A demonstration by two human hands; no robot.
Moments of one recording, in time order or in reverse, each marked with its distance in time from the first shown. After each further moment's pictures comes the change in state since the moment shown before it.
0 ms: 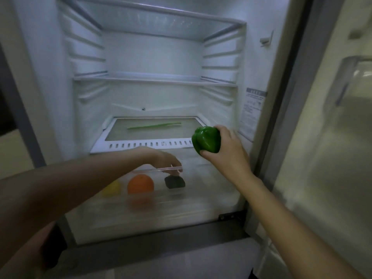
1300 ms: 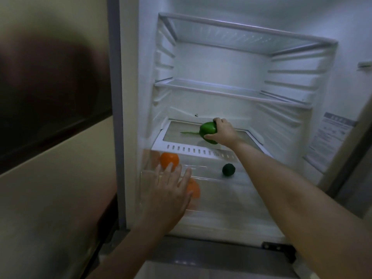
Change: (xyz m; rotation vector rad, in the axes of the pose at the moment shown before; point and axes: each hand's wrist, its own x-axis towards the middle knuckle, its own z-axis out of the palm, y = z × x) left_hand -0.105 -0.027 0.129 0.228 1.042 -0.372; right_hand 0.156 -0.063 0.146 -0.061 -0.423 -0.142
